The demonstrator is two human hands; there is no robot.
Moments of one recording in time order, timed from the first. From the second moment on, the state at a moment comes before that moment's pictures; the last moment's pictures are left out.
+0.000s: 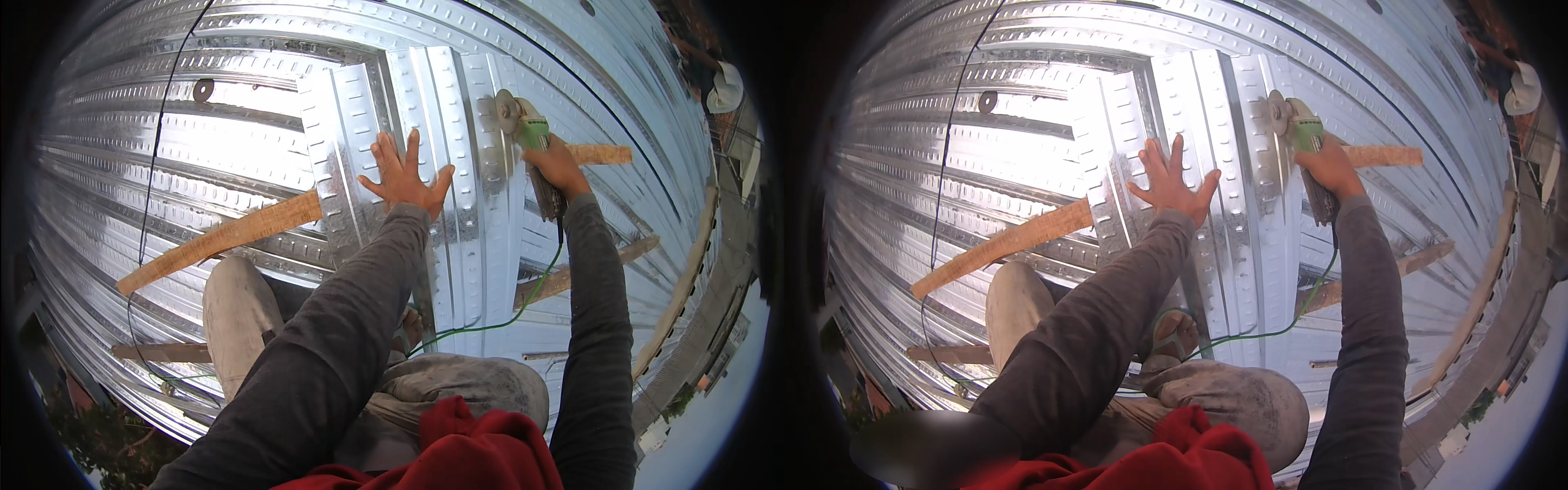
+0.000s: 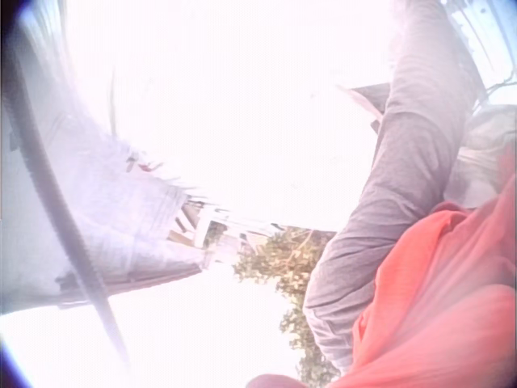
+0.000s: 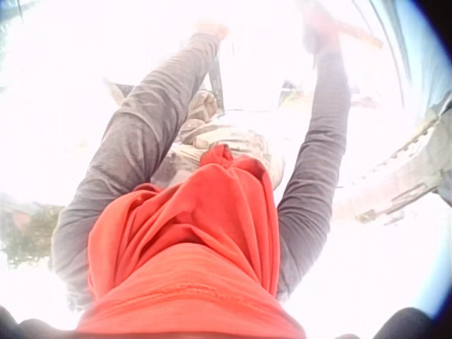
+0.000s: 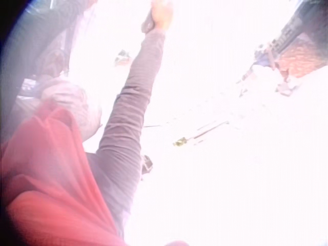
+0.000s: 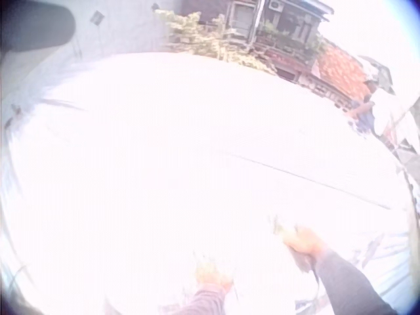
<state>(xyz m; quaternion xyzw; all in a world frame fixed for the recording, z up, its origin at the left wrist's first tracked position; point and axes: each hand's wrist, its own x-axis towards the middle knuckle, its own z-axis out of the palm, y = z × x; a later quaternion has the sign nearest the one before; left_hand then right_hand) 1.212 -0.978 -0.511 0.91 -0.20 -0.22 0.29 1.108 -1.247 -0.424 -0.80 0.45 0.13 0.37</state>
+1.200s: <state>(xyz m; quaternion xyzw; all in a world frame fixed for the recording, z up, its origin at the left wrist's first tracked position) 1.210 -0.977 -0.517 0.92 -0.21 -0.19 0.26 1.080 -1.221 -0.409 -0.80 0.45 0.14 0.37</state>
